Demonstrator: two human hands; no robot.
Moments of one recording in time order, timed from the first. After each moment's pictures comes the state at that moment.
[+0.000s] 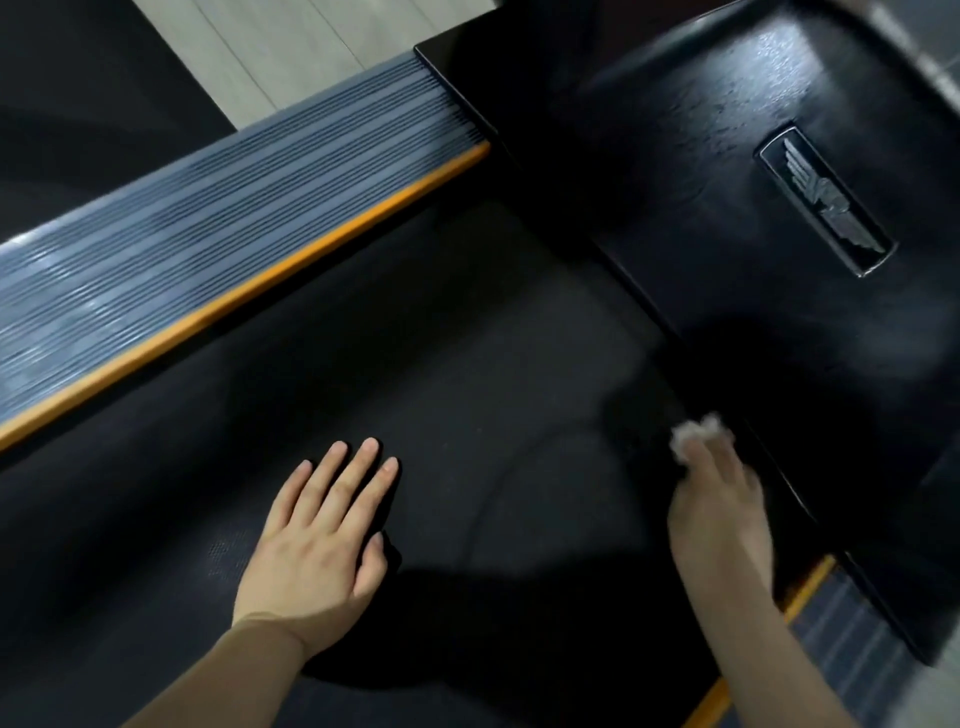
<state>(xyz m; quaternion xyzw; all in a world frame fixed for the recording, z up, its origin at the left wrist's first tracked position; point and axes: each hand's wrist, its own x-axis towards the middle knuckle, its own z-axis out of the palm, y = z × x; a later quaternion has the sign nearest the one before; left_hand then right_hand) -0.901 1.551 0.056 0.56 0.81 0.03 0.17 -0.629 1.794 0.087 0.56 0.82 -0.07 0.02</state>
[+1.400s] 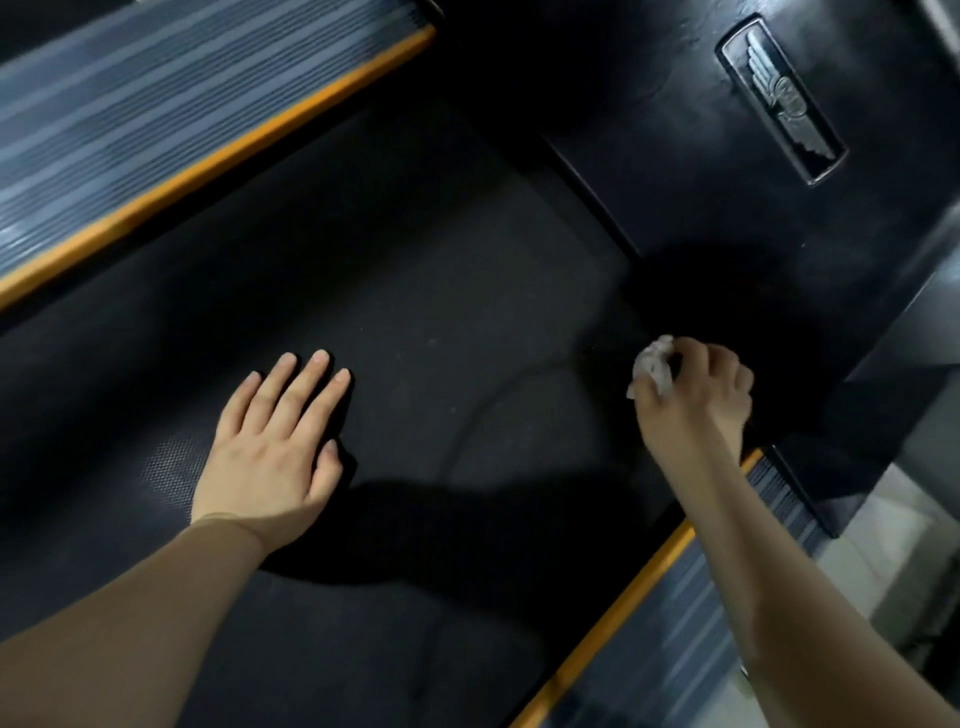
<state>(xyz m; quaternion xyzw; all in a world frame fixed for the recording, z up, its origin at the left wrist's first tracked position) -0.895 1.553 0.056 0.55 0.82 0.04 0.15 -0.621 1.817 0.107 0.61 0.79 -0.01 0.06</state>
